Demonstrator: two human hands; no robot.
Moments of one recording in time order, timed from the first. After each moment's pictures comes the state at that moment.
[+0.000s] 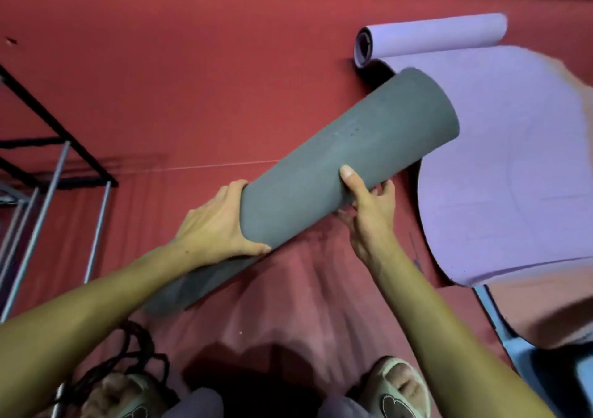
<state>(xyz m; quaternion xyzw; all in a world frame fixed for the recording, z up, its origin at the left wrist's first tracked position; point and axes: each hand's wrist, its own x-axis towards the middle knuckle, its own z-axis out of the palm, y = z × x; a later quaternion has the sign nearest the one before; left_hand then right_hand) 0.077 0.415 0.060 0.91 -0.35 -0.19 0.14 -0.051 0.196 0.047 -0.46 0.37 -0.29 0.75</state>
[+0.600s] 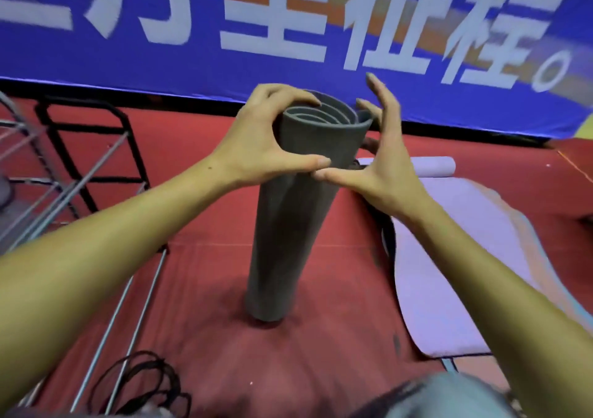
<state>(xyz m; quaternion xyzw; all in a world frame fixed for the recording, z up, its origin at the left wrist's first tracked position) 0.058 0.446 0.403 0.73 -0.50 0.16 0.44 -0.075 0.247 0.387 -0.85 -0.06 -0.34 0.41</state>
